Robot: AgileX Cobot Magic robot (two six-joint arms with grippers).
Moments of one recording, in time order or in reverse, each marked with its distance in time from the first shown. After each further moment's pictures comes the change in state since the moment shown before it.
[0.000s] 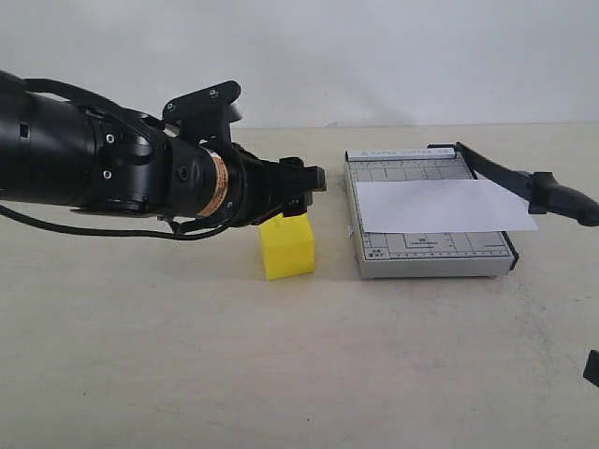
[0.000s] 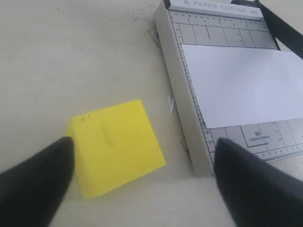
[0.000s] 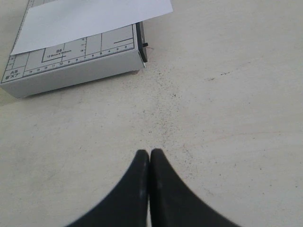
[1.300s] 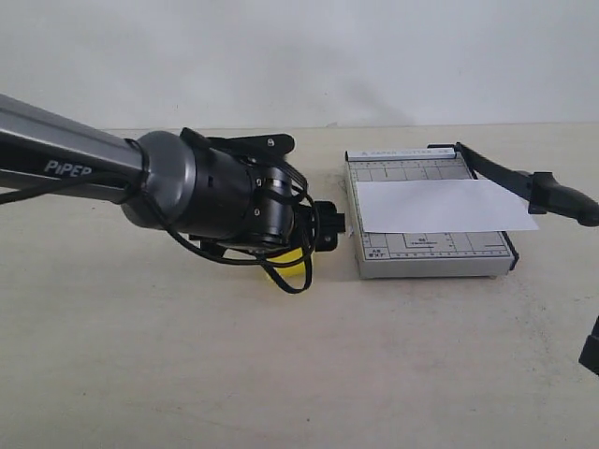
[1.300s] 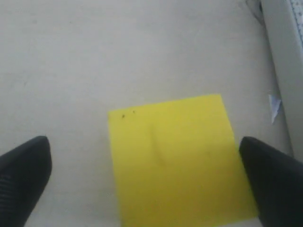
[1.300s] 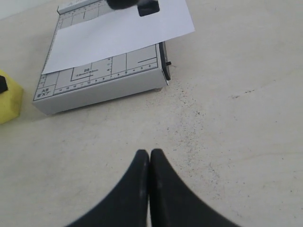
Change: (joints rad) left arm -0.125 0.310 -0.266 -0.134 0.455 0.054; right arm 0.000 0.000 0.000 0.000 -0.087 0.026
